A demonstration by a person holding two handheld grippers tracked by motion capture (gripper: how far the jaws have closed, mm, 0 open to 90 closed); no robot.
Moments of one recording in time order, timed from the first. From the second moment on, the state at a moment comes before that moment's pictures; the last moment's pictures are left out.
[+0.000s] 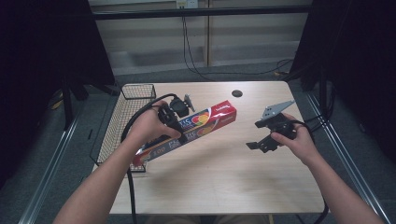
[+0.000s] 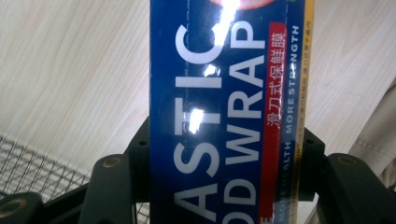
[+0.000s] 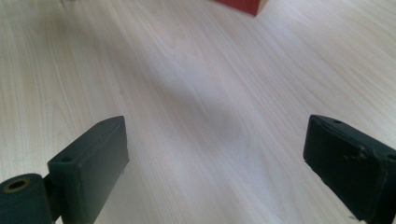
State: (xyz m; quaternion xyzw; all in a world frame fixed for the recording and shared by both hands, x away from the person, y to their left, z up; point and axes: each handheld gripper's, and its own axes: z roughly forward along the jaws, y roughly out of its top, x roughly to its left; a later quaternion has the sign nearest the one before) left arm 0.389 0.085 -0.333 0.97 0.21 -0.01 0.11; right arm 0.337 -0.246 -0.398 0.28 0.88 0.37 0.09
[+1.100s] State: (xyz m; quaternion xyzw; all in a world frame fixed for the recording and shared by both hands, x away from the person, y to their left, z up) left arm 0.398 0.115 -0.324 0.95 0.28 -0.01 0.11; right arm 0.321 -0.230 -0.427 0.28 0.88 0.37 0.07
